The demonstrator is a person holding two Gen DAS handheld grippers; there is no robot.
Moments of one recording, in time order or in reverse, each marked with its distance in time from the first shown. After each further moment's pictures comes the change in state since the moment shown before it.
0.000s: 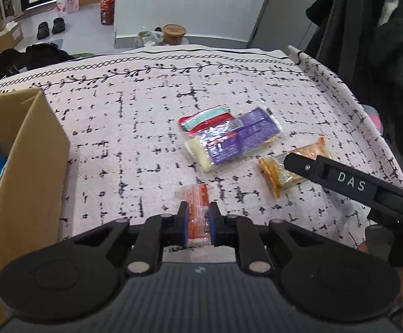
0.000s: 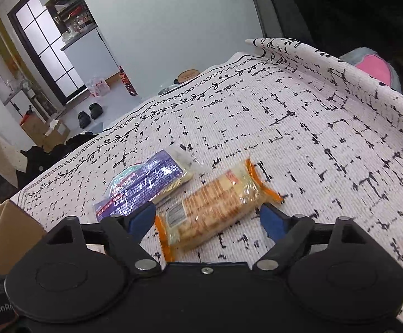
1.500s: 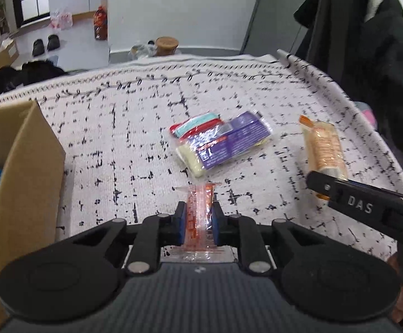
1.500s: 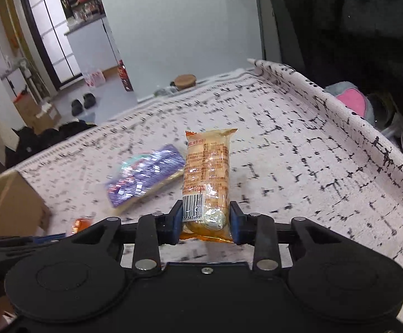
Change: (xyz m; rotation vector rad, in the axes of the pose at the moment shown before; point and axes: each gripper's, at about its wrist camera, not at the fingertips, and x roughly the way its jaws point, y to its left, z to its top) left arm -0.009 -0.011 -0.009 0.063 -0.069 -0.003; right arm -0.058 0.025 -0.008 -0.102 -0.023 -0.073
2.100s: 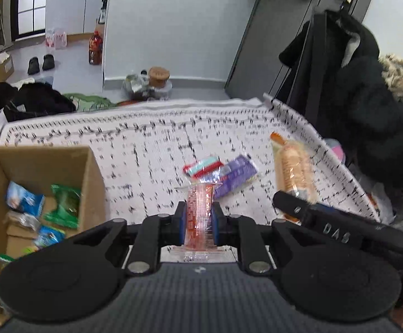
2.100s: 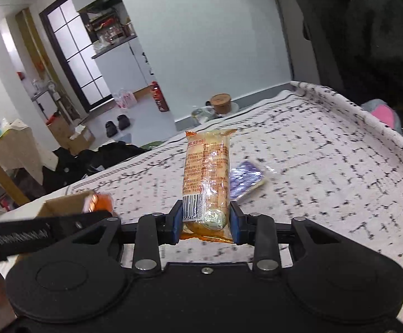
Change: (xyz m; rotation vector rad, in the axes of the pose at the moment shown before) left arm -0.082 0.045 0.018 -0.011 -0.119 -0.095; right arm -0.045 0.065 0.000 0.035 -0.074 0.128
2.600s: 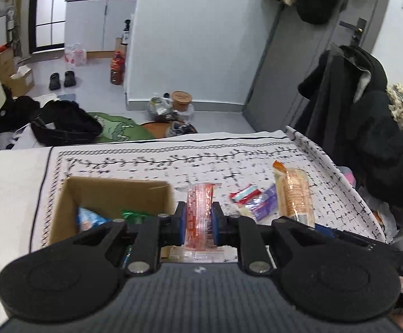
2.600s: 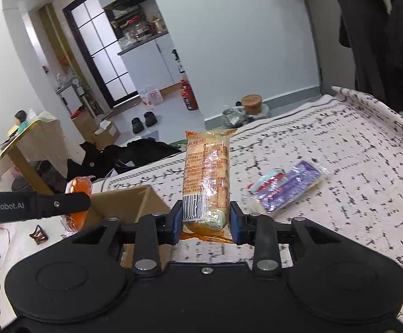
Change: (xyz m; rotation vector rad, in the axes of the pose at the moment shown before) left arm -0.068 0.067 0.021 -0.025 -0.072 0.058; right arm -0.002 0.060 -0.004 -0.042 -0.004 0.087
